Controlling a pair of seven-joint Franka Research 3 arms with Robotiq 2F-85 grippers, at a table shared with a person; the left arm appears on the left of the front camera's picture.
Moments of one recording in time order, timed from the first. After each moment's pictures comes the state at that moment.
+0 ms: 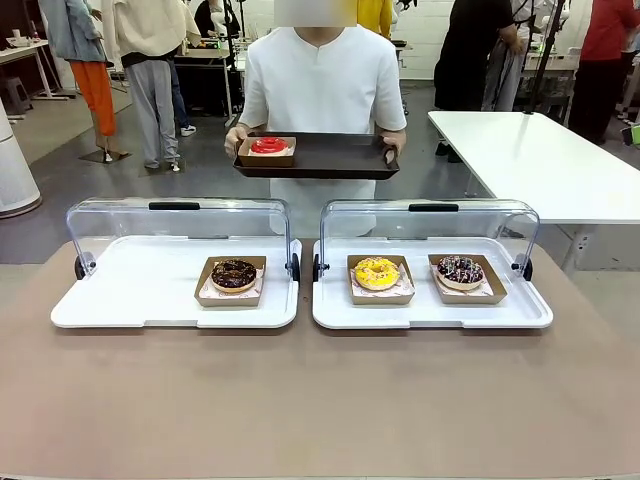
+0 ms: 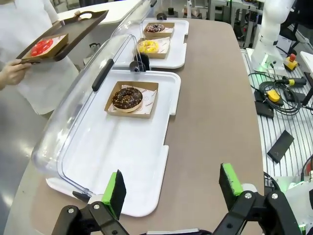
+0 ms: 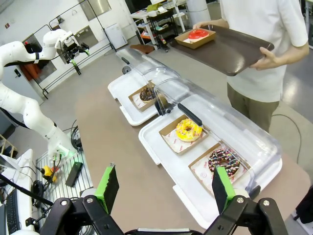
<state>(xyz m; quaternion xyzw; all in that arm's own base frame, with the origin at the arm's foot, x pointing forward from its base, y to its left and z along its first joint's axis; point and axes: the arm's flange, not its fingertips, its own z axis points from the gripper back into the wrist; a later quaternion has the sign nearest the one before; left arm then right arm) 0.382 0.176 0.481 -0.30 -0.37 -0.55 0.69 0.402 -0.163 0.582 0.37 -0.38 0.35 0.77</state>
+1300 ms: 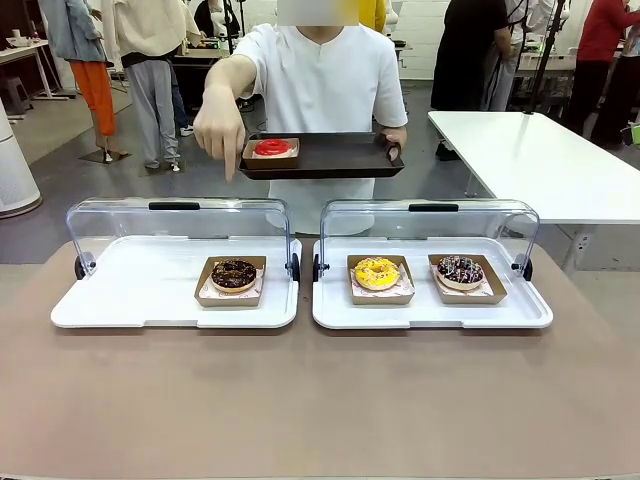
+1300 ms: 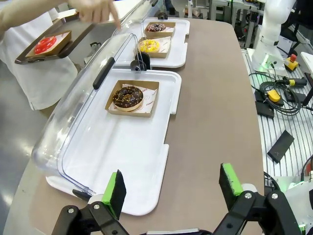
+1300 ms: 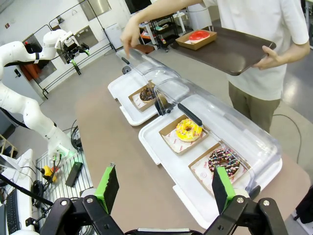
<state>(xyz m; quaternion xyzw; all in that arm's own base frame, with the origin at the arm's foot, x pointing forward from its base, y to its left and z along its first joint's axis) 0.381 0.178 0.480 -0.30 -0.37 -0.54 0.69 0.402 -0.163 0.582 0.37 -0.38 0.35 0.77</state>
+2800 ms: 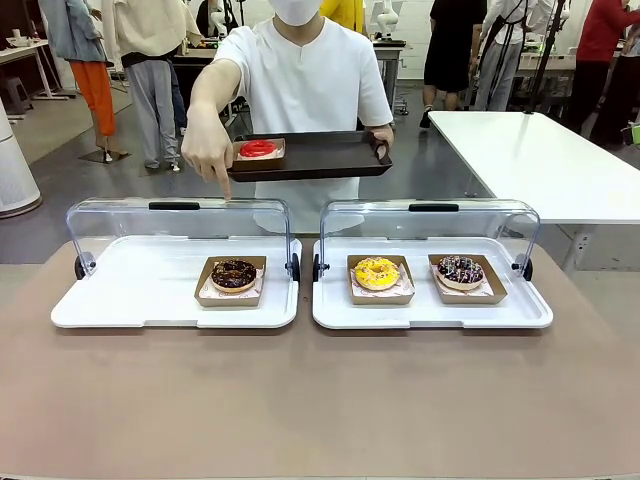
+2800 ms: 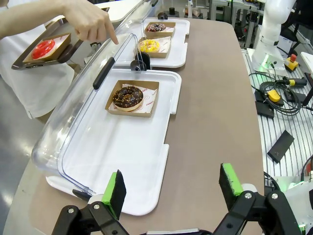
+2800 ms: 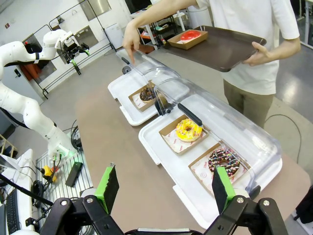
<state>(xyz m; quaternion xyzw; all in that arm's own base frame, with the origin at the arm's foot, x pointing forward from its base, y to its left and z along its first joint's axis) 0.381 0.178 0.480 -0.30 -0.37 -0.54 0.69 0.402 -0.163 0.582 0.37 -0.38 0.35 0.77</state>
